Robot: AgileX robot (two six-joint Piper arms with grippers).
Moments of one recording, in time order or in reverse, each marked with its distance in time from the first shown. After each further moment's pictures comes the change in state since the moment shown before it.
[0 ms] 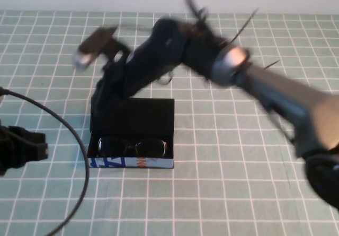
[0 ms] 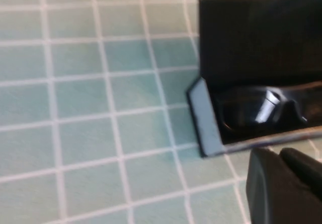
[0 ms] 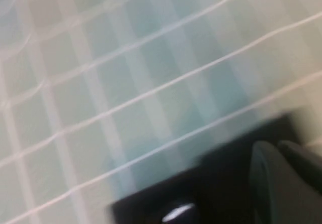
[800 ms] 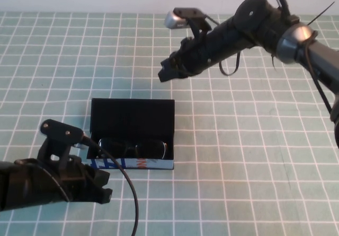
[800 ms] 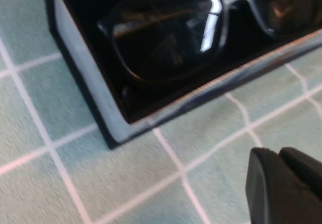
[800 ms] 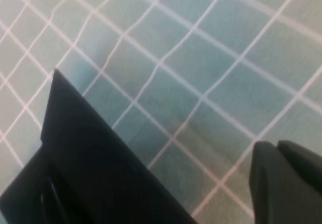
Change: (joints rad) right arm -0.324 0.046 0.023 0.231 0.094 0.096; left arm -0.300 0.388 0.119 -0.901 -0.199 0.993
